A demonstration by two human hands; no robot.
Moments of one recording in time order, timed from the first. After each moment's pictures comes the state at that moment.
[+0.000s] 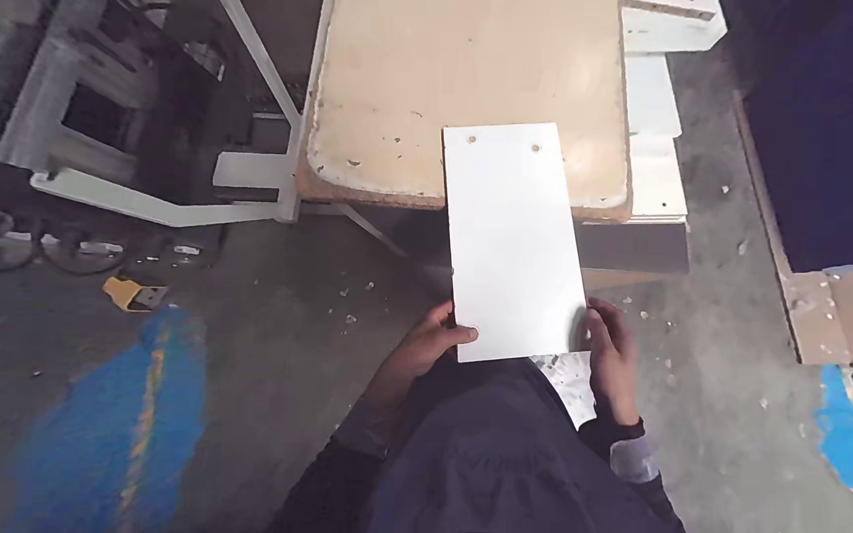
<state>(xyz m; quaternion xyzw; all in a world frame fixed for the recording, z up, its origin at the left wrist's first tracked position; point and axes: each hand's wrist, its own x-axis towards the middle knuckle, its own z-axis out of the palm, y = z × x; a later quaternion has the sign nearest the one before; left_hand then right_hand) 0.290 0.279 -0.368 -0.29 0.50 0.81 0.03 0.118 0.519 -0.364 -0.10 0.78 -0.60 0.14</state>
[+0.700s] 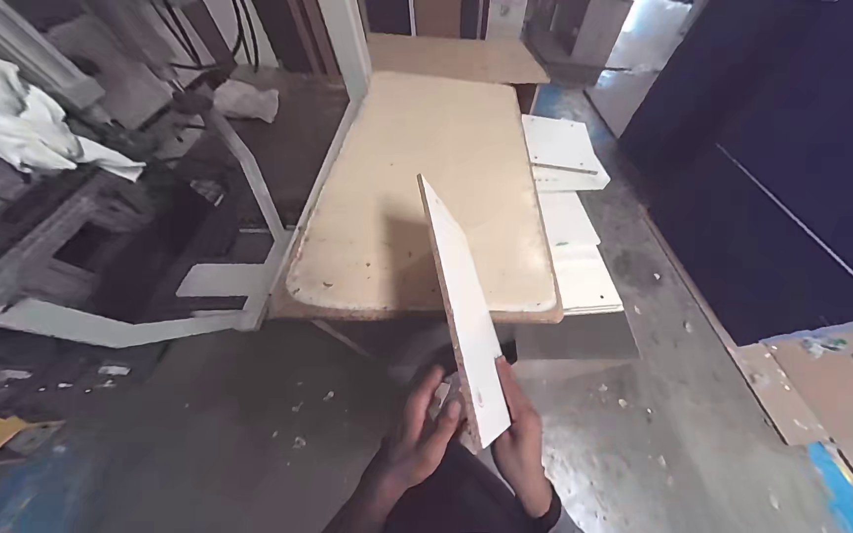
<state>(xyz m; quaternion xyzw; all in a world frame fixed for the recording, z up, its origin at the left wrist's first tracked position) 0.225 0.298 -0.305 -0.08 0.74 0.58 -0.31 0.130 0.449 -0.357 -0.34 0.75 -0.57 0.03</state>
